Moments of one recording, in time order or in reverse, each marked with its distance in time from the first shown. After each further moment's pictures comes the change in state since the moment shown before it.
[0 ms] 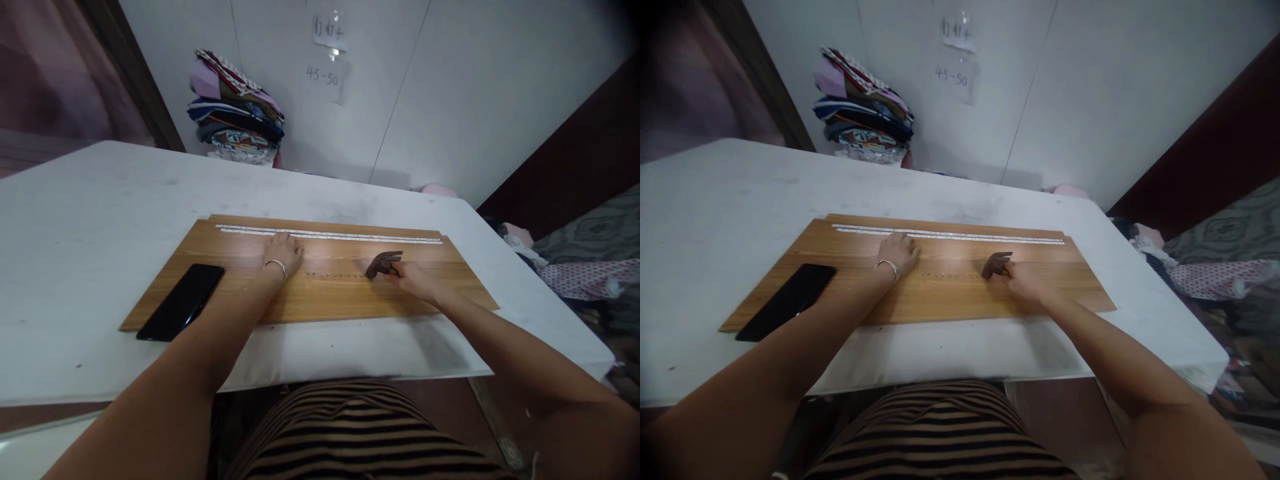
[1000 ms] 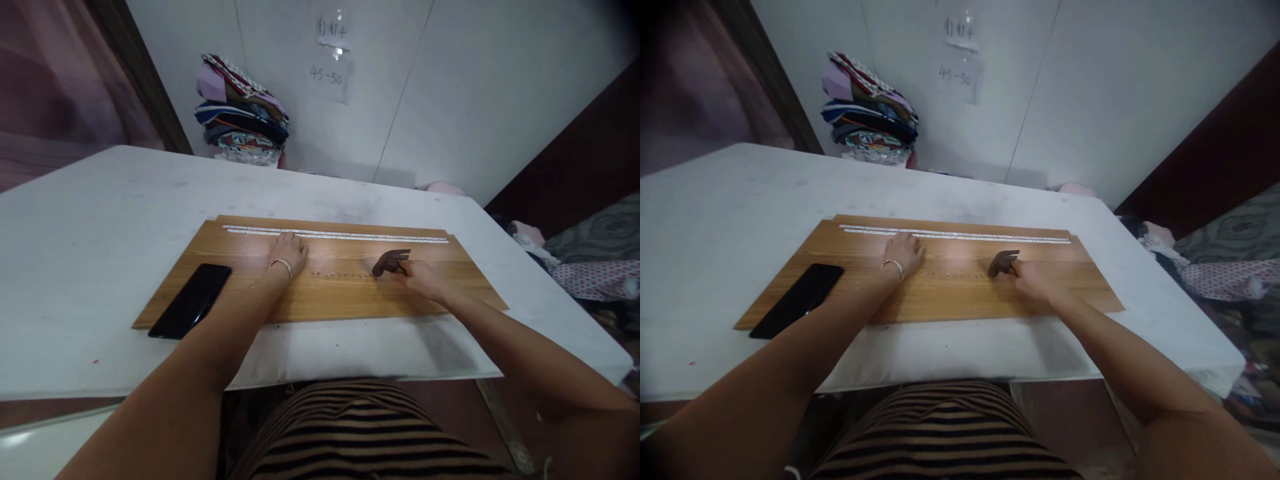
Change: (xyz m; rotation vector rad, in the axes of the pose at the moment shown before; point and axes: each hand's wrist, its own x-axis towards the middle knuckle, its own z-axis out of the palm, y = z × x) left_hand 0.000 0.000 0.002 0.039 0.014 0.011; right_hand -0.001 -0.003 -0.003 -0.068 0.007 0.066
